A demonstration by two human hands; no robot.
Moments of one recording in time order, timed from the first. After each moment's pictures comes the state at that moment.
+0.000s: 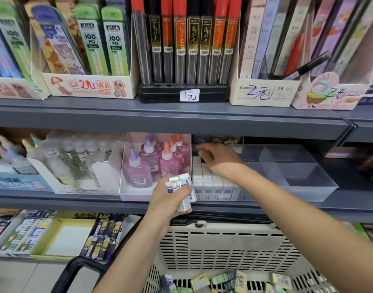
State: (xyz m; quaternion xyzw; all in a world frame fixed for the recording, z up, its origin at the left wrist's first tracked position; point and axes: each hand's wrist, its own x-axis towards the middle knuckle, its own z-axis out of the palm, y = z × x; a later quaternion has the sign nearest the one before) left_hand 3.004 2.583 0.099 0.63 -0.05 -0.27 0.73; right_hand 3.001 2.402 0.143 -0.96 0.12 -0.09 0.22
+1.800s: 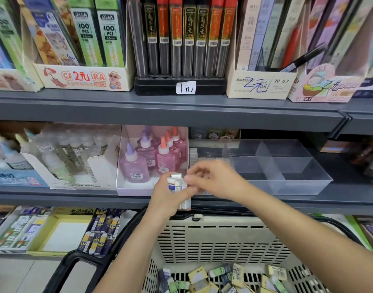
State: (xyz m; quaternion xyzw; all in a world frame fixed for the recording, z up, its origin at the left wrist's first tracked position) left_hand 3.005 2.580 0.083 0.68 -0.15 -0.21 0.69; right_hand 2.947 2.441 0.148 -0.91 0.06 -0.03 0.41
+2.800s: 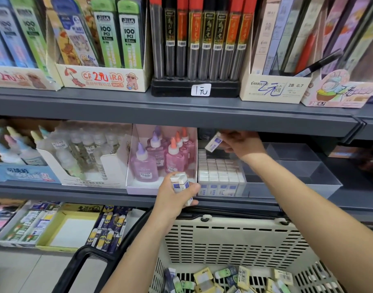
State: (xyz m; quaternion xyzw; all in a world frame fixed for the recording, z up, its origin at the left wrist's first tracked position) left_hand 3.002 2.588 0.085 0.58 -0.12 -0.25 0.77; right_hand 2.990 2.388 0.165 -0.81 0.24 -0.18 0.51
